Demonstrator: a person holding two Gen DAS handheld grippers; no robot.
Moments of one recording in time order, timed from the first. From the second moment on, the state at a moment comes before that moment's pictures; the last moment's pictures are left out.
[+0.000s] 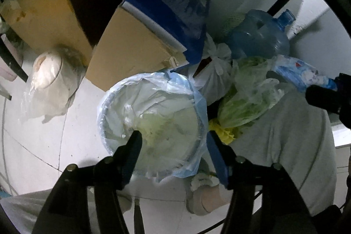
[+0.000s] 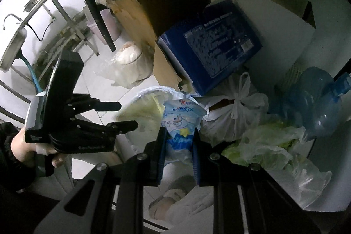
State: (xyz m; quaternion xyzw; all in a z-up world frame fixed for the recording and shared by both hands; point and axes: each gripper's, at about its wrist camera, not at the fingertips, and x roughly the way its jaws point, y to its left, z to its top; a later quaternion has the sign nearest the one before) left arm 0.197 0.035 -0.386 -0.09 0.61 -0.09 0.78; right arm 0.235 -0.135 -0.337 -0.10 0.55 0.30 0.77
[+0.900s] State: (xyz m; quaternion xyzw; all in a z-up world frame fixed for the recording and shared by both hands) left arm 0.150 0.138 -0.349 -0.18 0.56 -0.02 0.81; right arm 0.235 -0.031 -0.365 -0.14 0.58 0.33 0.73
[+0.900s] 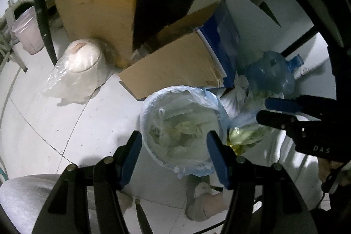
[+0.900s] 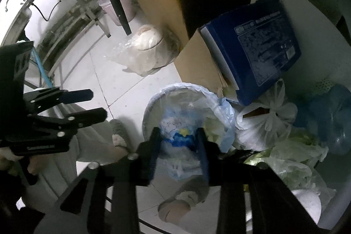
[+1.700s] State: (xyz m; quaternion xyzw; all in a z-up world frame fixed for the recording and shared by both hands) left arm 0.119 0.125 -0.288 -0.15 0.51 -0.01 0.85; right arm 0.211 -0.052 -0.290 -0.13 0.52 0.34 0.77
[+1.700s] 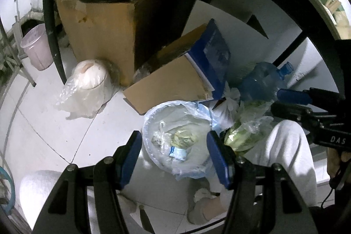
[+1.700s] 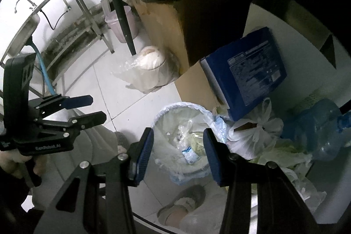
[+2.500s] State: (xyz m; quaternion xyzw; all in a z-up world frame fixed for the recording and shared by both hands) left arm 0.098 0.081 -0.214 -0.10 0.47 -0.03 0.88; right arm 0.175 -0.118 -0.201 -0.10 0.44 0.34 0.82
